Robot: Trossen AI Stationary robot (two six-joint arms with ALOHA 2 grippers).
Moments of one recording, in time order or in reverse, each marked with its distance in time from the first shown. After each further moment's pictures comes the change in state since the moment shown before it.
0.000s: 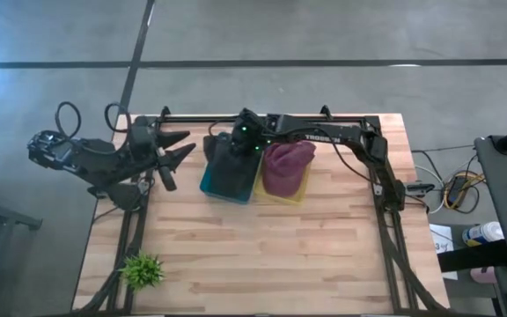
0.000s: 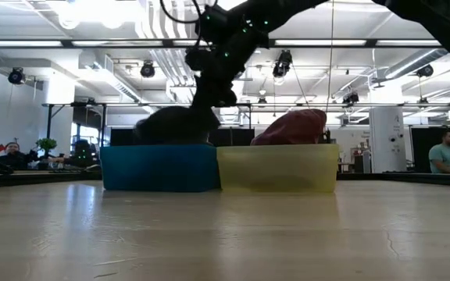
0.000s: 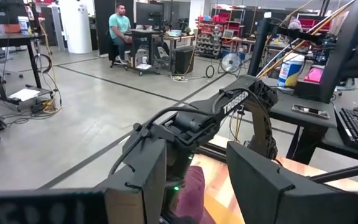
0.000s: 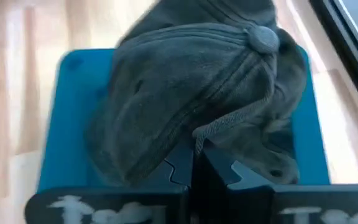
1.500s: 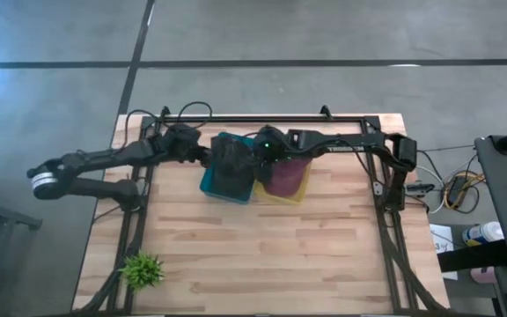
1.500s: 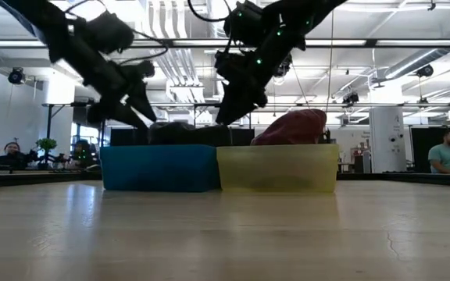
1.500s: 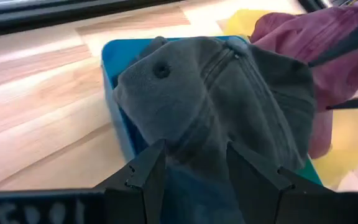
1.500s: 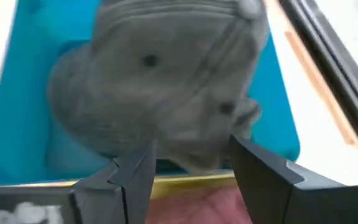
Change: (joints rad) left arm 0.919 0.093 -0.778 0.313 0.907 -0.341; right arm 0.047 -0.271 -0.486 0.258 0.205 0.001
